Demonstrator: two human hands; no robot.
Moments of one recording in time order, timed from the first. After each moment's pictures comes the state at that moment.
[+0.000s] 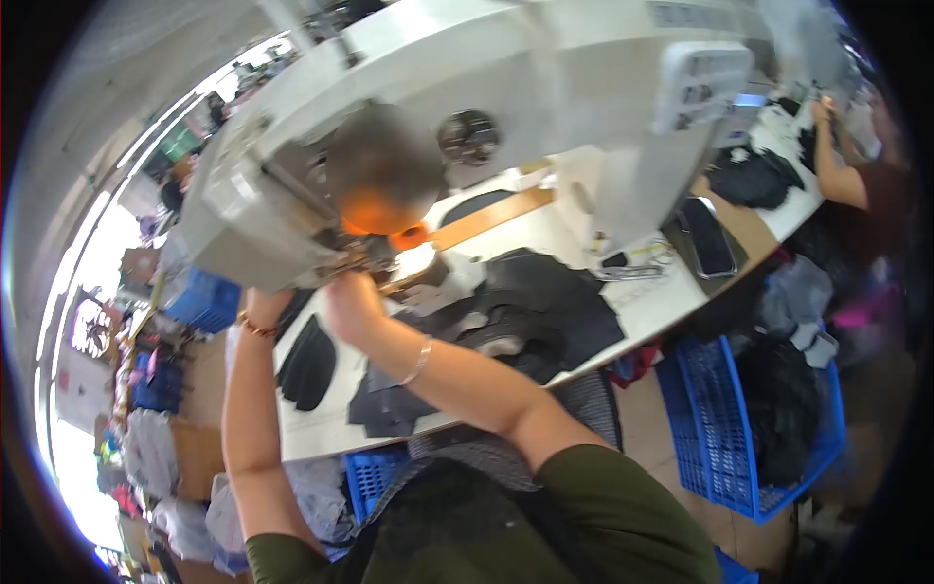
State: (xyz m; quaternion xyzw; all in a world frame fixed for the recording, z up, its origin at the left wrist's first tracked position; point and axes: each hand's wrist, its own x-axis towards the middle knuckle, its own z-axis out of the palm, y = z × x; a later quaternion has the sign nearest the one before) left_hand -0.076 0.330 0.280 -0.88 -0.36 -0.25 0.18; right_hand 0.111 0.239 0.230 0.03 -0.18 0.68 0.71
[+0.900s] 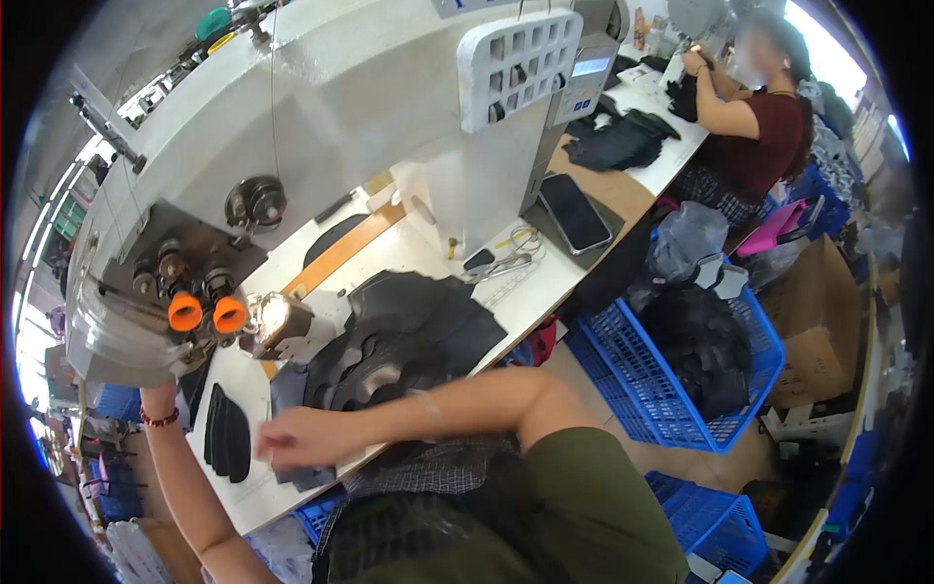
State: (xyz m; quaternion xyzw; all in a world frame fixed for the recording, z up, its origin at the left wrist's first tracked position) left_hand -0.074 0.329 0.287 -0.77 -0.36 -0.44 -0.28; right_hand 0.230 0.110 0.222 -0.10 -0.65 0.61 0.45
